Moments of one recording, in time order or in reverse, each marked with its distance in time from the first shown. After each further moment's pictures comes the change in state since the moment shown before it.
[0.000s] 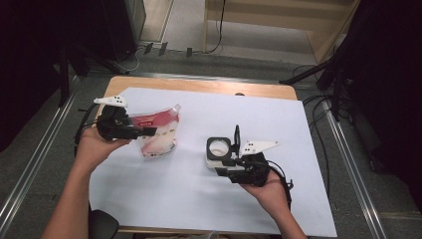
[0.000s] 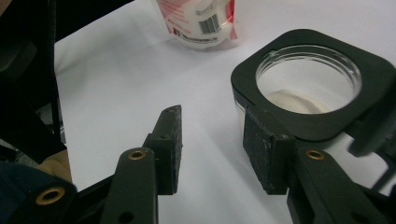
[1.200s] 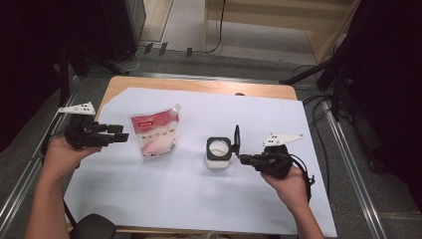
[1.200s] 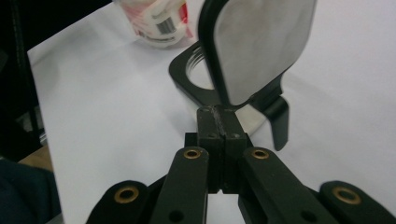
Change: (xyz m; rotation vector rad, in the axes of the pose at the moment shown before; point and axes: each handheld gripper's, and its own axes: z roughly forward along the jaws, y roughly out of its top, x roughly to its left) left arm 0.030 -0.050 -0.048 -0.023 0.076 -0.082; right arm -0.033 0.000 -0.043 -0.001 -0.071 0.044
